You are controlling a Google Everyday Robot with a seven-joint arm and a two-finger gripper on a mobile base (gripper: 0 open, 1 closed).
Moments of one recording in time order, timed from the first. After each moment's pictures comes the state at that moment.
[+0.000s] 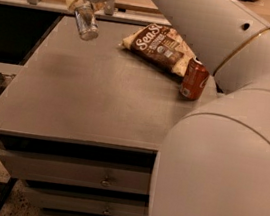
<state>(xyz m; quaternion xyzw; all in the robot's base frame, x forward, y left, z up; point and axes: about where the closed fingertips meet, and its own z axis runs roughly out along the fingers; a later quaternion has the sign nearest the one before) 0.725 0.175 0.978 -0.25 0.89 0.20 0.33</state>
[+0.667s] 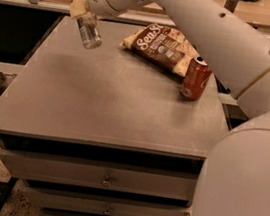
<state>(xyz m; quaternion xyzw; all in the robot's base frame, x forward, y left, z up) 0.722 0.165 0.960 -0.28 0.84 0.29 0.36</state>
